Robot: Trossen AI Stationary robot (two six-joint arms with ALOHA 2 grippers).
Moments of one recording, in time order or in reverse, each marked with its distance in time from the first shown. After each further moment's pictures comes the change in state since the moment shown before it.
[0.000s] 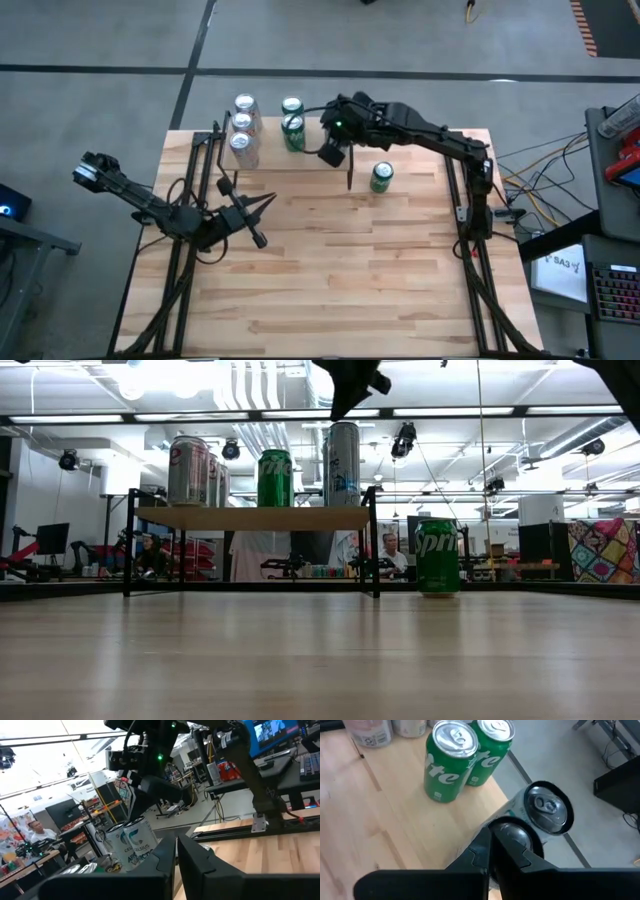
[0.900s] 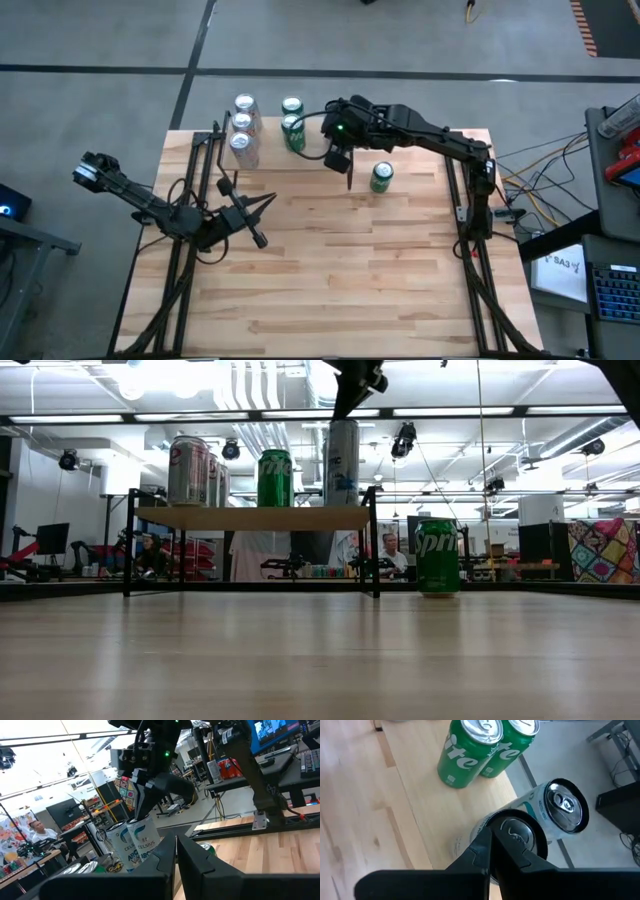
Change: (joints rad) left arm 0.000 0.001 -0.003 -0.009 -0.004 0.000; right arm 0.017 -0.019 -0.028 -0.030 -0.053 -0.133
